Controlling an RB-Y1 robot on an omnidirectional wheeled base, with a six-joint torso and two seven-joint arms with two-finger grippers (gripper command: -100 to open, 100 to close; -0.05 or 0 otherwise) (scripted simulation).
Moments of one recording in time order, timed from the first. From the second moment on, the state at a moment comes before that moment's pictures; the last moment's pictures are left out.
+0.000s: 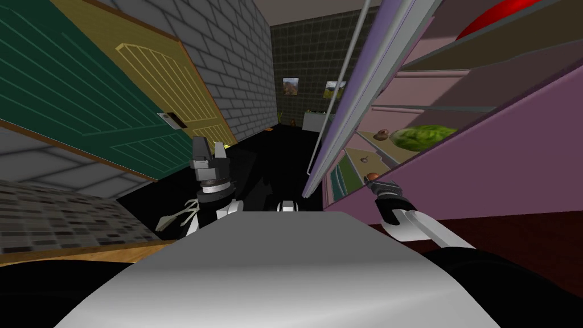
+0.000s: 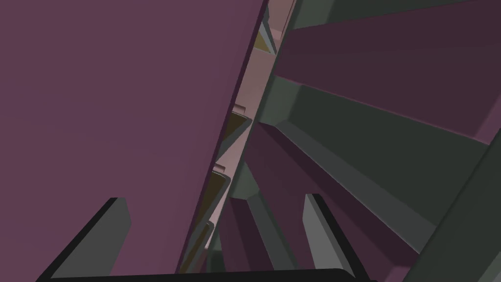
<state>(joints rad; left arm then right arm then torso) 0.55 0.00 0.02 -2.40 -0.12 -0.65 -0.15 0.81 -0.83 -0.31 -2.20 0.60 0.59 0.31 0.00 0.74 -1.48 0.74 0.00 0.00</state>
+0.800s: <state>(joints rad) 0.55 0.00 0.02 -2.40 -0.12 -0.65 -0.15 0.86 -0.99 -0.34 -2.15 0.71 0.80 0.34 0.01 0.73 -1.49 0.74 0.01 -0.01</state>
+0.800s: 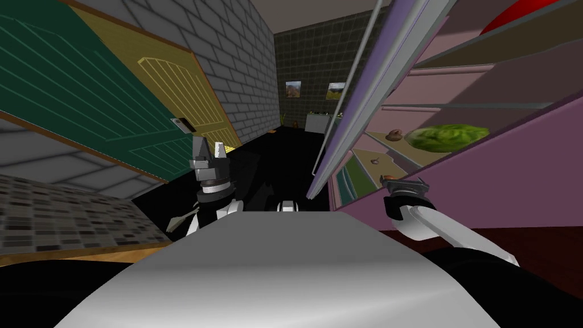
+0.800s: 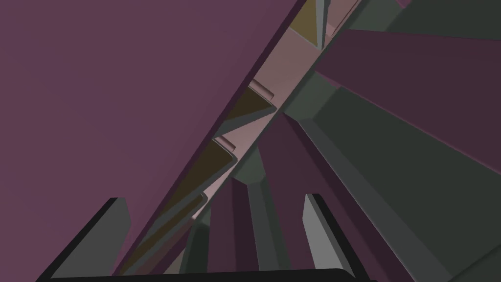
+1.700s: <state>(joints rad) 0.55 0.00 0.02 -2.40 -0.12 -0.65 -0.15 0.89 -1.18 -0.41 -2.11 0.85 0.98 0.36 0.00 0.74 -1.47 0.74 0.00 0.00</state>
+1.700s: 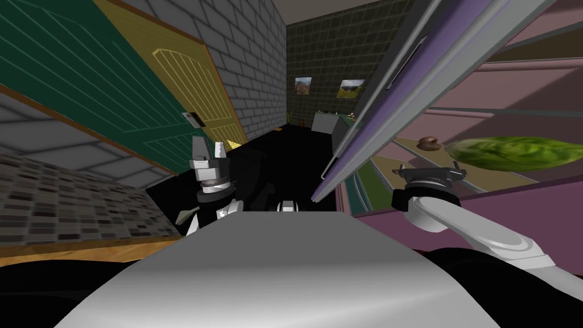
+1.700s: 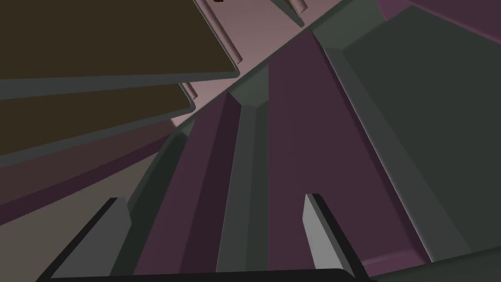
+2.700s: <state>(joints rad) 0.55 0.00 0.02 -2.40 -0.12 -0.65 -0.15 0.91 -1.25 -0.45 -2.11 0.86 1.05 0.38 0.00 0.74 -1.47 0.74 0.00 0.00</state>
